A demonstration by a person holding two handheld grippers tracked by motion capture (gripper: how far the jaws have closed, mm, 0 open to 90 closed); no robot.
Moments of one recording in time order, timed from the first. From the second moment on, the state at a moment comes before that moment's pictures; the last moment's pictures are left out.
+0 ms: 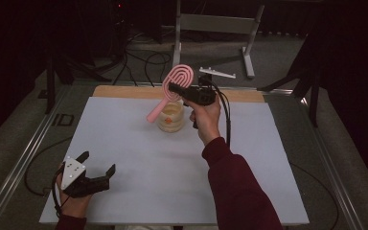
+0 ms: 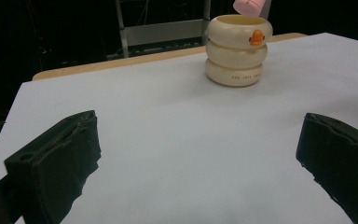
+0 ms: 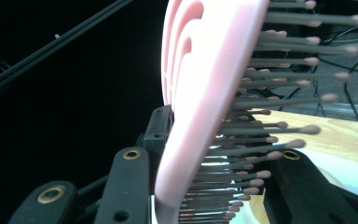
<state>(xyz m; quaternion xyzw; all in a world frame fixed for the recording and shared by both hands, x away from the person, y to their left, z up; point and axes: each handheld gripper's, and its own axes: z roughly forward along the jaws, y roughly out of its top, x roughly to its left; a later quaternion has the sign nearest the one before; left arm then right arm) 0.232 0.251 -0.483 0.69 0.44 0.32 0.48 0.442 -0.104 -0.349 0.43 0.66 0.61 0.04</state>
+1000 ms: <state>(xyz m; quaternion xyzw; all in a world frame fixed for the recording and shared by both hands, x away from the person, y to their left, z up) 0.231 0.253 -0.483 0.68 0.44 0.32 0.48 0.442 -0.113 -0.344 0.43 0.63 0.63 0.11</state>
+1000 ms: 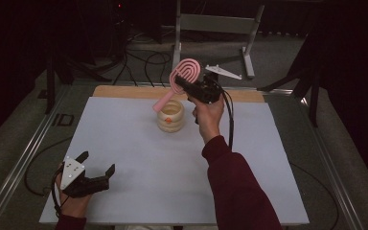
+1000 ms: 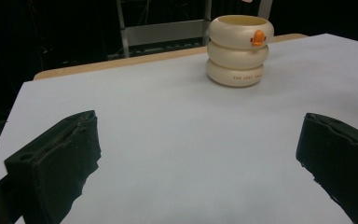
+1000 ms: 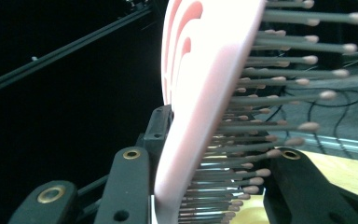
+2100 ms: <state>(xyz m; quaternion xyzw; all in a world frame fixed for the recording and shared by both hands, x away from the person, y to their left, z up) 0.231 0.252 -0.483 0.69 0.44 0.32 0.48 0.450 -0.123 -0.351 0.46 0.62 0.61 0.17</state>
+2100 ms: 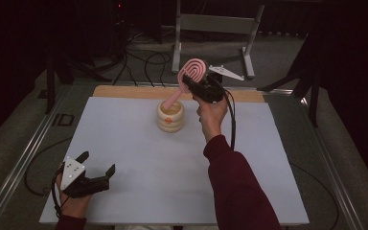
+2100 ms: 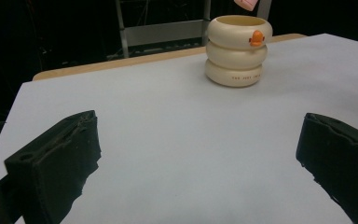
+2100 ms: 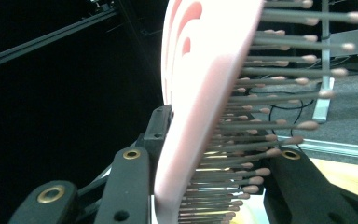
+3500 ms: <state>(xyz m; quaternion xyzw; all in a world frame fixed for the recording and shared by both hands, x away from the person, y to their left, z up) 0.231 0.251 -0.484 0.69 0.44 0.32 0.48 0.459 -0.118 -0.374 0.50 0.62 0.58 0.19</state>
